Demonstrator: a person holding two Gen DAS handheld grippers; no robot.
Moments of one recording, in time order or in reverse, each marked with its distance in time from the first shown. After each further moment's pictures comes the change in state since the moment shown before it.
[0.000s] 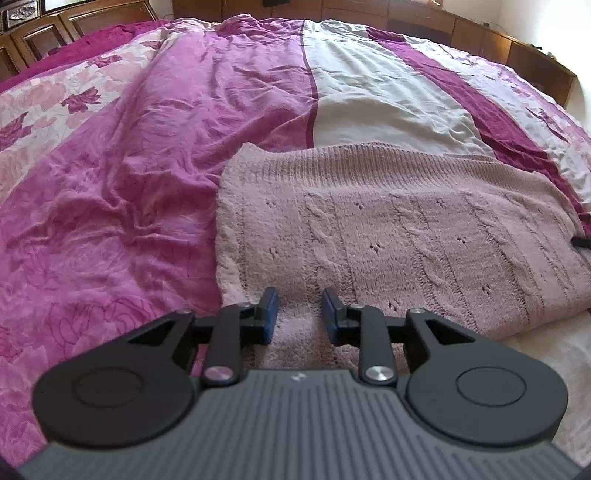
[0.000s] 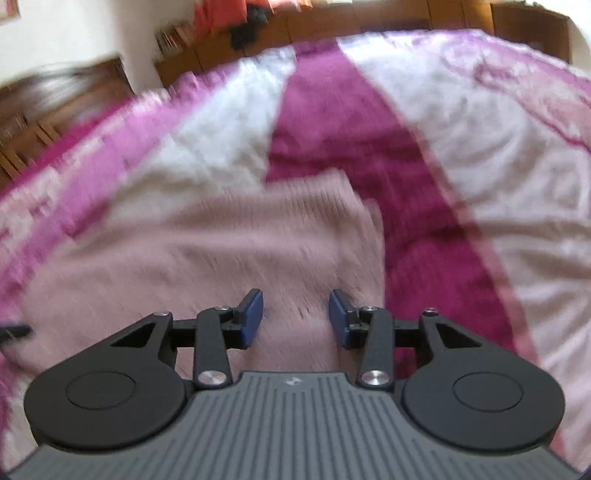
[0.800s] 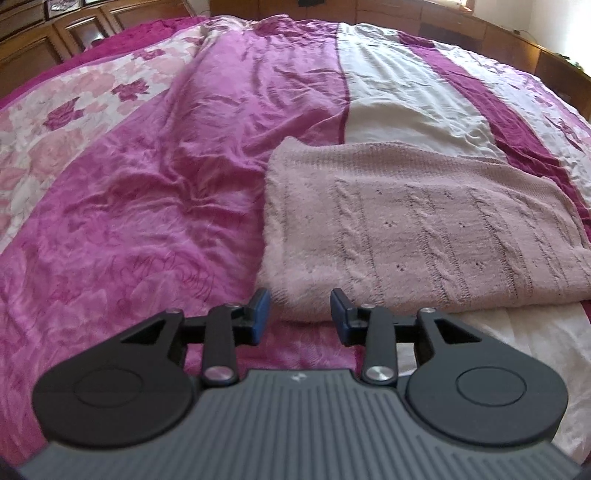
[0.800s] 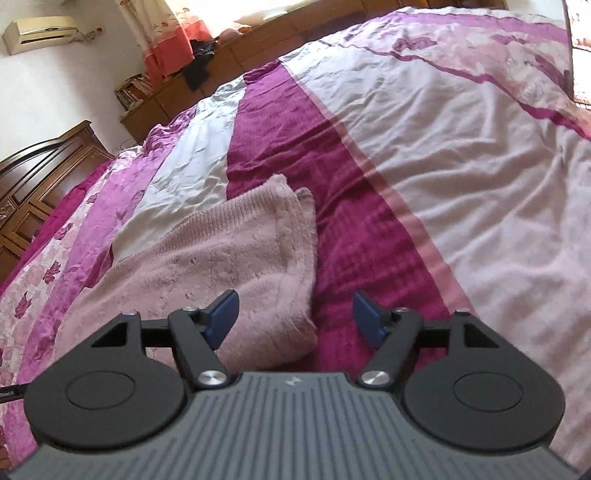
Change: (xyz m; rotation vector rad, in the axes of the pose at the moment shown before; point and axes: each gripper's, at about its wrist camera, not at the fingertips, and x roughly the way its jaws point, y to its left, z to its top) left arm -0.053 0.005 -0.020 -0.071 0.016 0.102; right arm -0.077 -0.050 -0.040 0.277 -0.078 0.041
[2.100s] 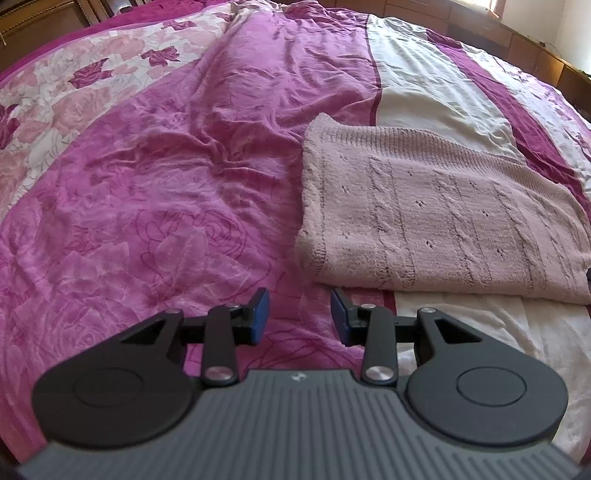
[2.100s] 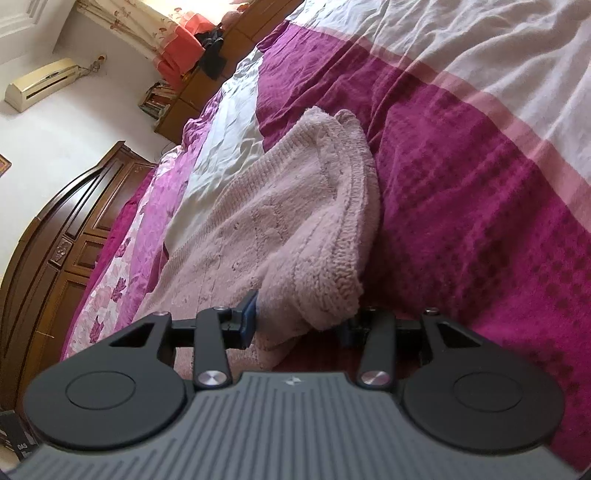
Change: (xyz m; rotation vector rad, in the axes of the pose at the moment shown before) left arm -0.002 0.021 -0.018 -0.084 0.042 0.015; right arm 0.060 -0.004 -0.023 0.233 0.122 0.248
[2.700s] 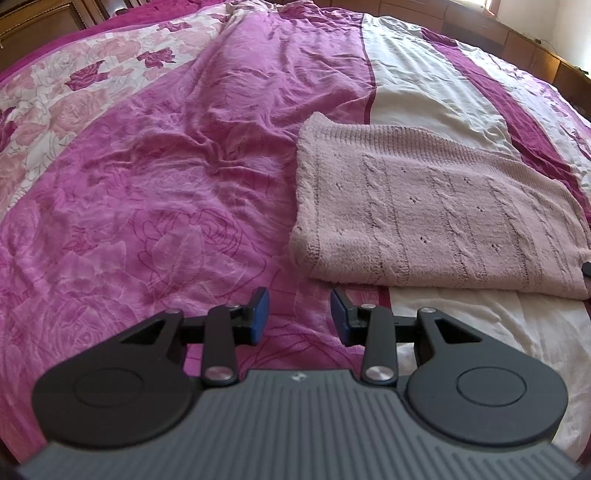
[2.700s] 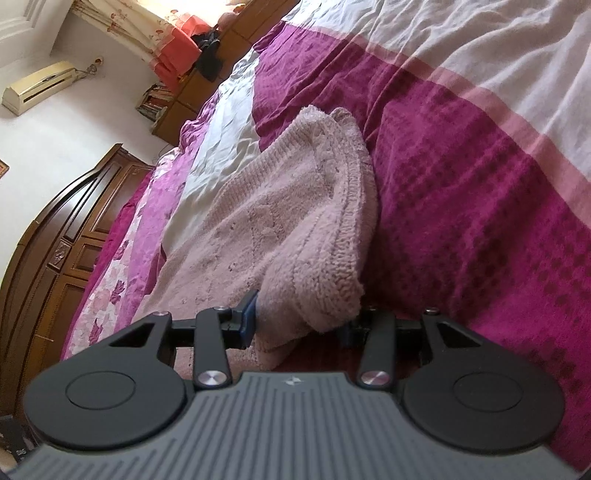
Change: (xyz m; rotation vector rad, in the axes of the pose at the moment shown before) left arm -0.003 -0.001 -0.002 0.010 -0.002 -0.009; right arm 0.001 0.000 -0.004 0.006 -0.010 -0.012
